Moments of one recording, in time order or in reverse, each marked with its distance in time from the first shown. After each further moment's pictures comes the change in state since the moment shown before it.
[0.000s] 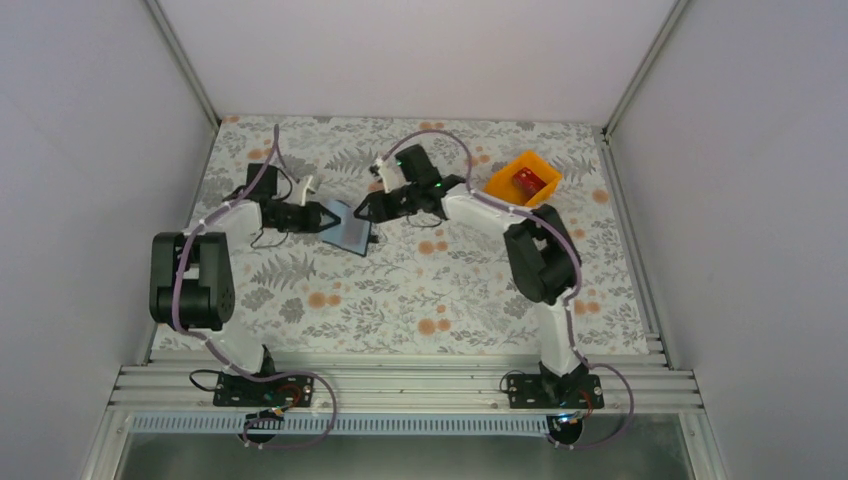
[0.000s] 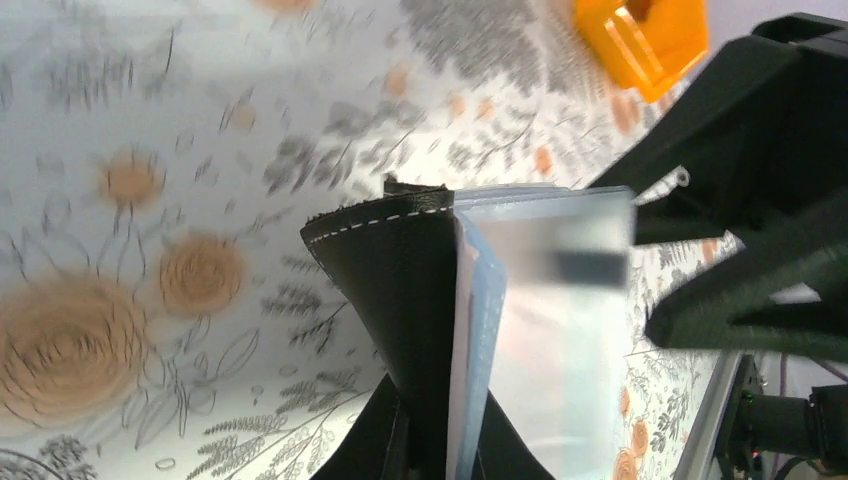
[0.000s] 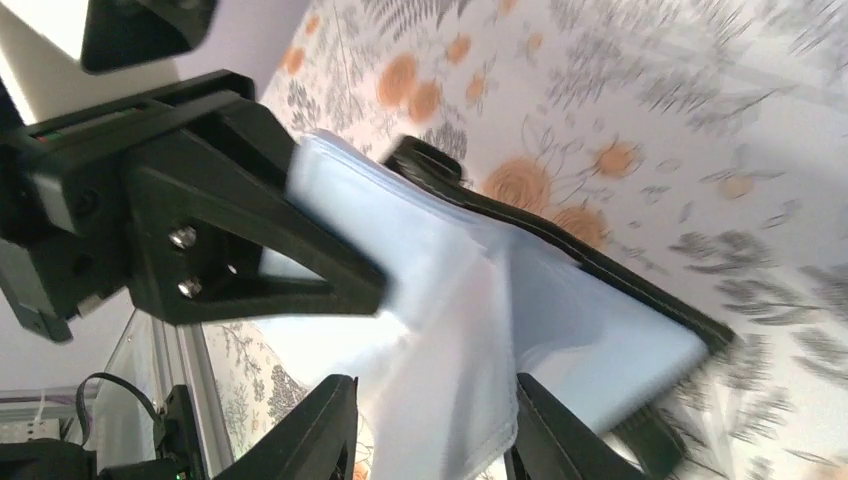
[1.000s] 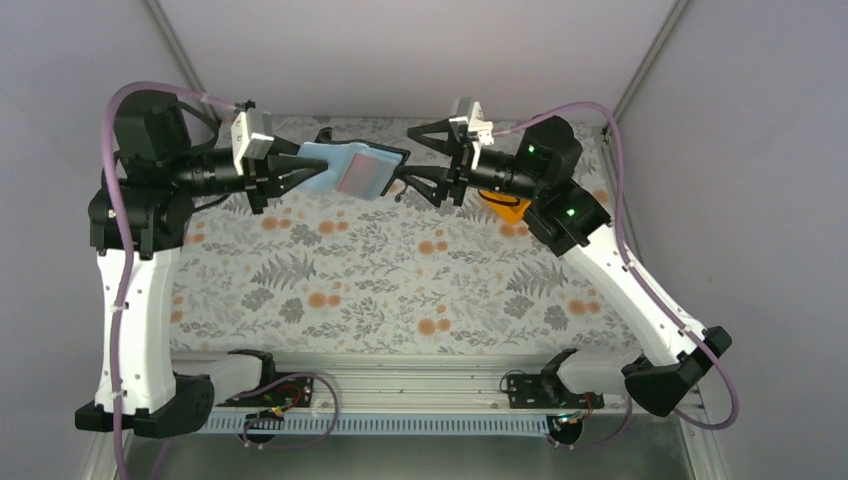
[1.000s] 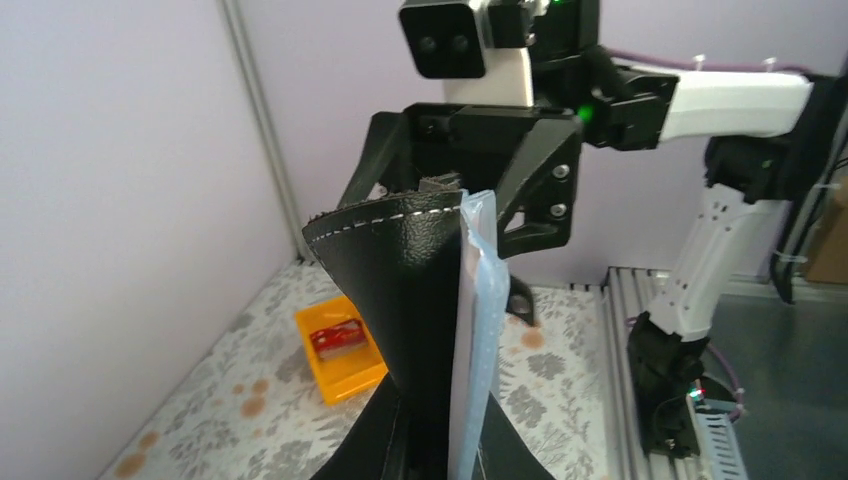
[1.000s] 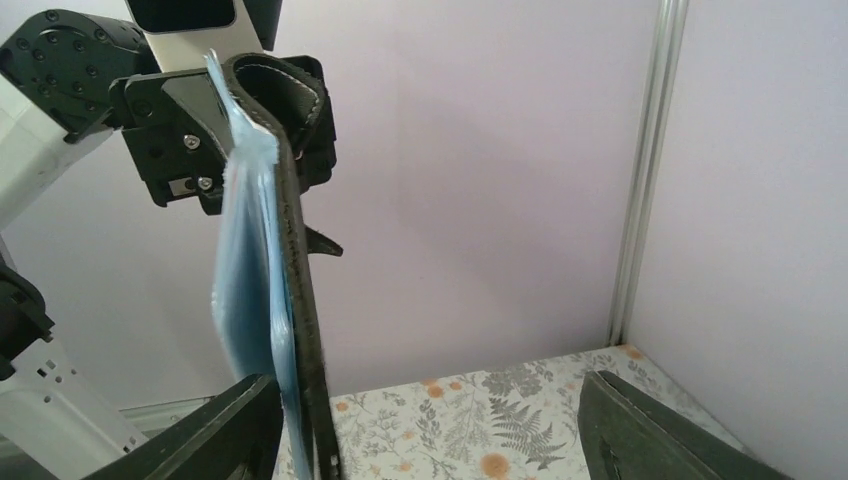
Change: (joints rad) left arm -0.107 -0.518 0.841 -0.559 0.291 0.402; right arm -0.017 -0.862 -0.153 0.139 -0.026 -0.315
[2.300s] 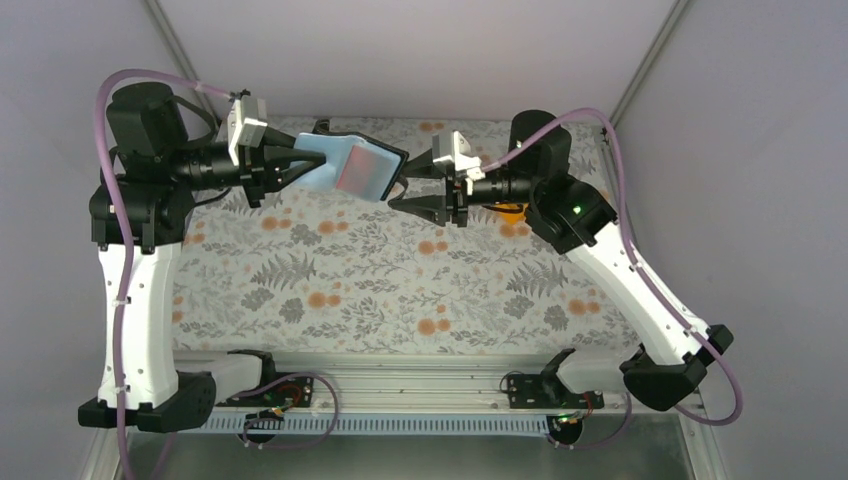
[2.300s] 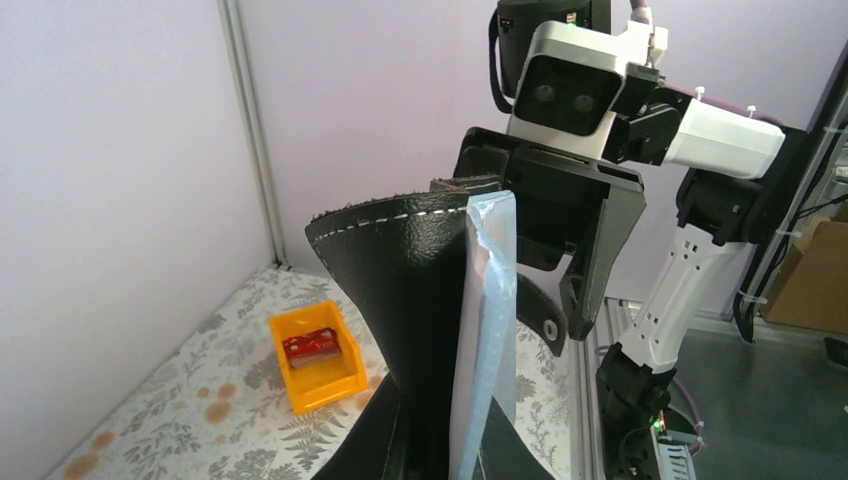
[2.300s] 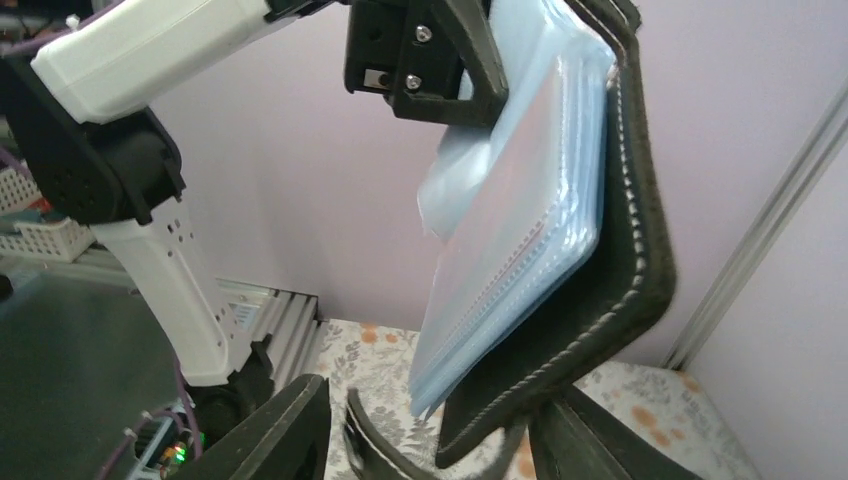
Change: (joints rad) left arm 0.023 0.007 0.003 0.060 0.074 -0.145; right arm 0.055 0.027 0.132 -0.312 -0.171 -0.377
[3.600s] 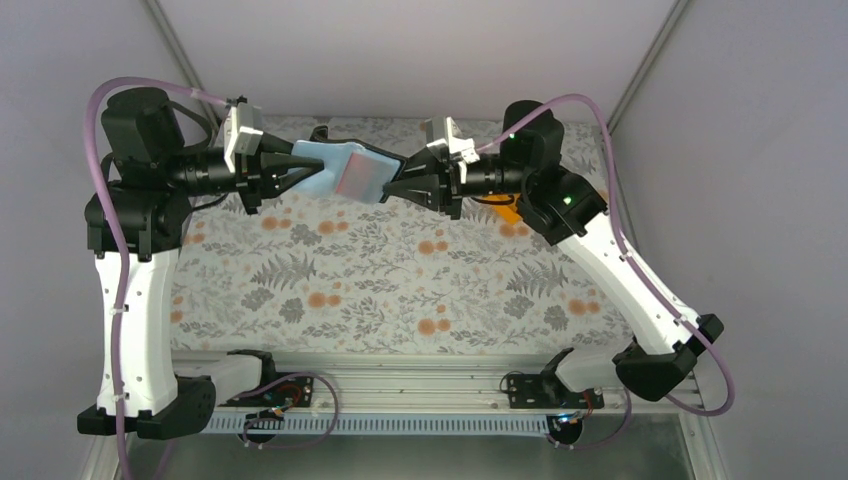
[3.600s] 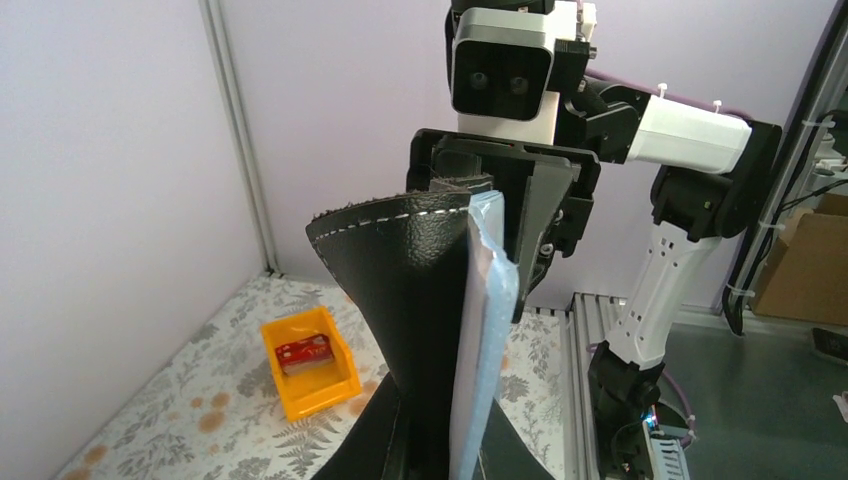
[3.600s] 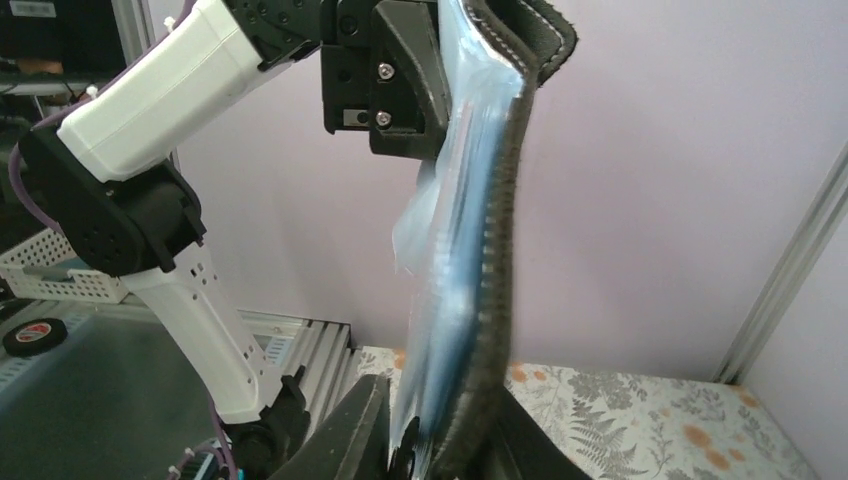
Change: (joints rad) left arm 0.008 -0.026 -0.010 -0.015 0.028 0.020; right arm 0.003 0.056 0.054 0.048 -0.060 0.118
